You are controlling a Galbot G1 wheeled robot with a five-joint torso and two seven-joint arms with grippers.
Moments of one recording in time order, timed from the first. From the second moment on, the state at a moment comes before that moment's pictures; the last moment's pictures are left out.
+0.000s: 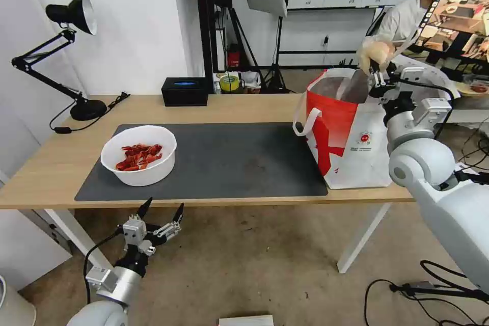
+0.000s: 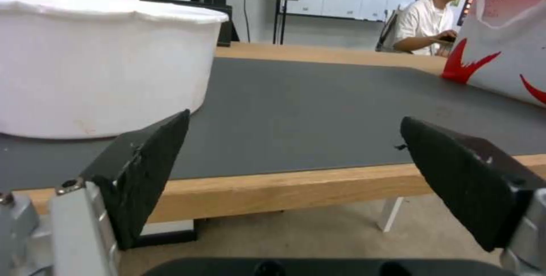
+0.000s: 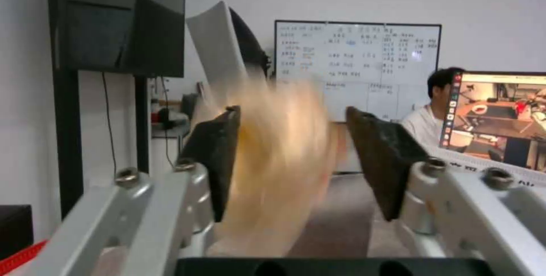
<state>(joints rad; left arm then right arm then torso) 1.64 -1.25 -0.61 -2.01 -0.42 -0.16 0.21 -0.68 0.75 0.22 1.87 0.75 -0.10 0.46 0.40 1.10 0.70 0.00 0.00</state>
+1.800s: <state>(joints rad) 1.69 -1.29 -0.66 -2.02 -0.42 -0.19 0.22 -1.39 0.87 0.33 2.28 0.61 -0.13 0.19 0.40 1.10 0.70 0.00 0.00</state>
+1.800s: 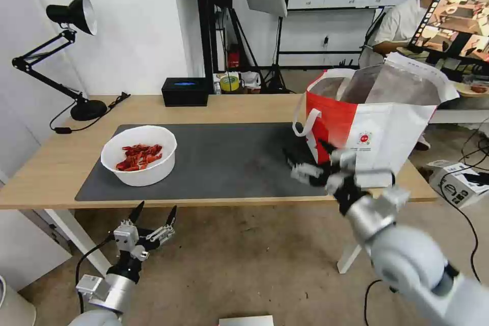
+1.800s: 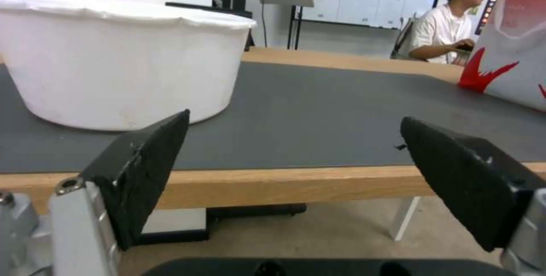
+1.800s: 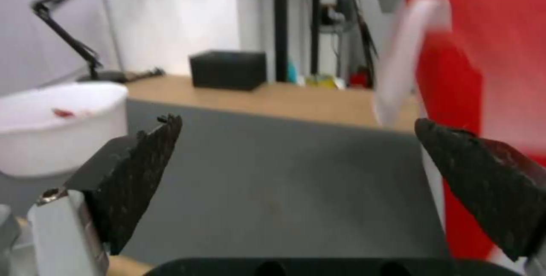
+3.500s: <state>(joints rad) 1.67 -1.24 -0.71 -2.07 -0.50 -0.15 0.15 -1.62 1.00 0.31 2.21 0.40 -0.09 0.32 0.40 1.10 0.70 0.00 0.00</state>
